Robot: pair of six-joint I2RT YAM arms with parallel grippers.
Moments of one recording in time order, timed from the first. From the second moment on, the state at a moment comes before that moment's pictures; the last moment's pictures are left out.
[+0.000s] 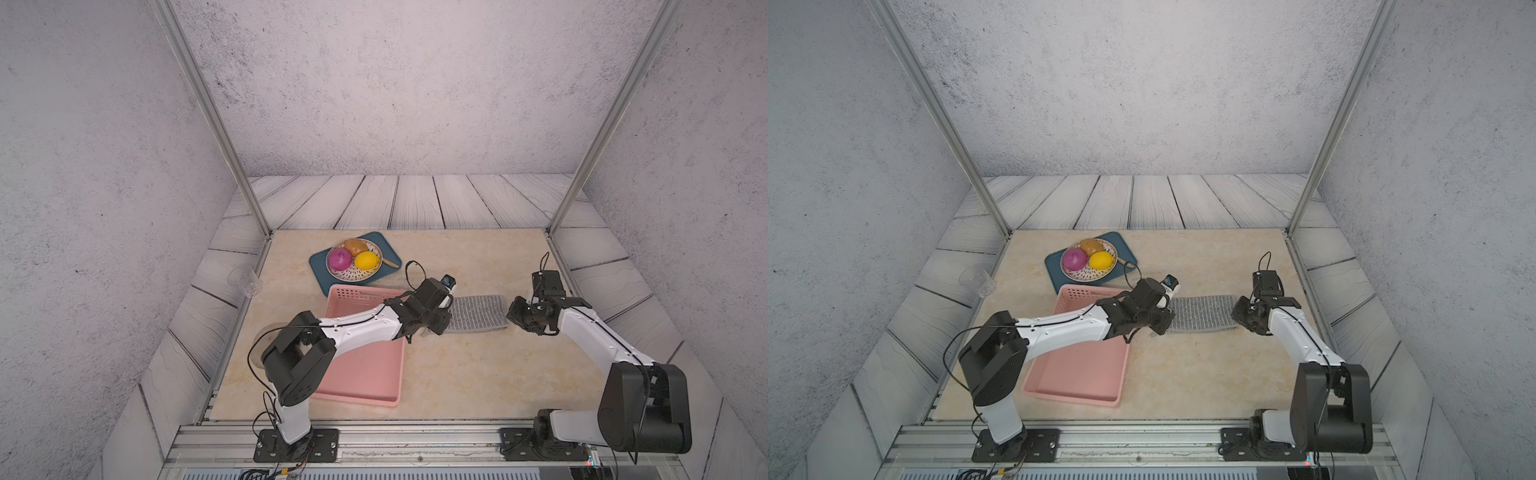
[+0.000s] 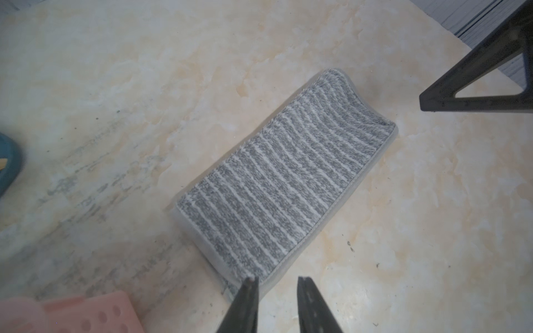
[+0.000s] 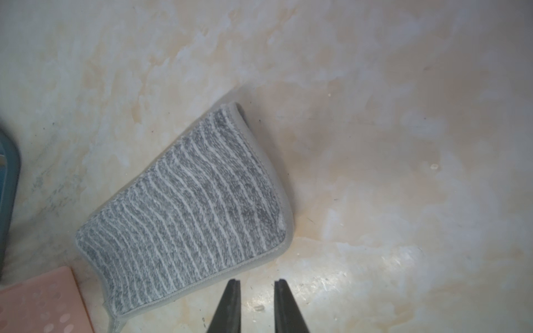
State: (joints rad) left arm -0.94 1.85 1.28 -0.22 -0.03 -0.19; right arm -0.01 1.37 0.84 -0.59 -0.16 0.53
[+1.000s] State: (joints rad) left arm -0.94 2.04 1.34 -0.35 -0.14 -0.23; right arm -0.01 1.60 0.82 -0.47 -0.21 0.58
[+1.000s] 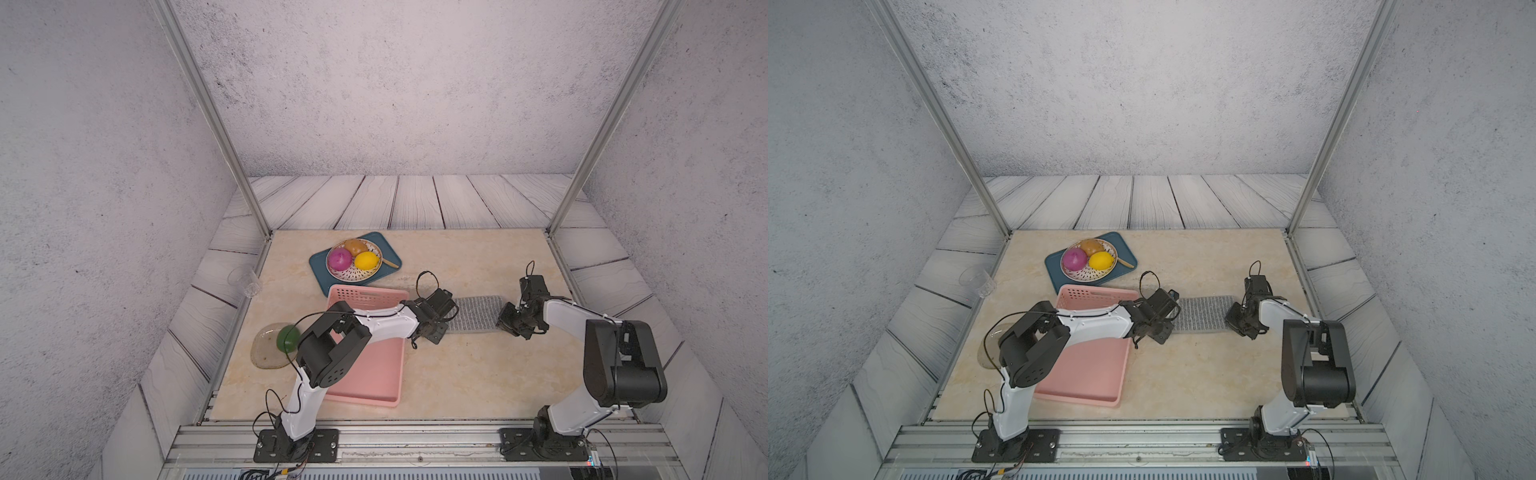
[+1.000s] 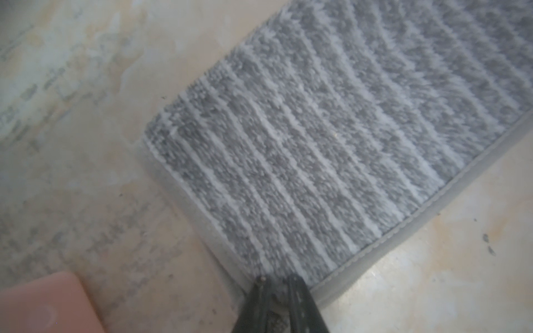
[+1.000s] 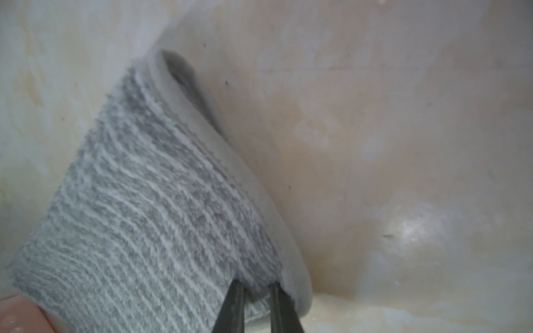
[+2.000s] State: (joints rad) left arm -0.93 1.95 1.46 -0.36 -0.15 -0.22; right arm 0.02 1.40 0.74 -0.16 -0.39 0.68
